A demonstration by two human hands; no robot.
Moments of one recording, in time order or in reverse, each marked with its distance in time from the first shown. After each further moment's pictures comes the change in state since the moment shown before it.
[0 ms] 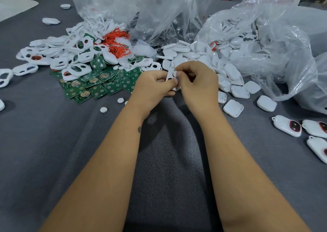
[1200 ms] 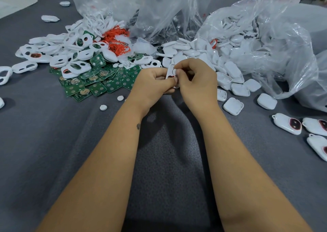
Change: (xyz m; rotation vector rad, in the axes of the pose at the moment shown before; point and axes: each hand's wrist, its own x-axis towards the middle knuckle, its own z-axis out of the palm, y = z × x) left_hand 0.000 -0.002 -0.003 -0.040 -0.040 0.036; right_hand -0.004 -0.005 0.000 -0.015 -0.015 -0.017
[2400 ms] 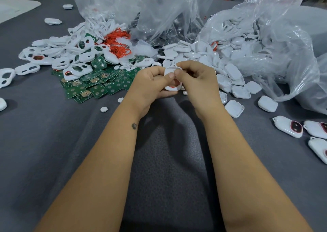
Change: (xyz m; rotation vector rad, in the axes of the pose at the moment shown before) left_hand -0.002 0.007 -0.003 -0.158 0.016 -0.094; right_hand 0.004 -0.004 -0.006 0.422 -0.107 0.195
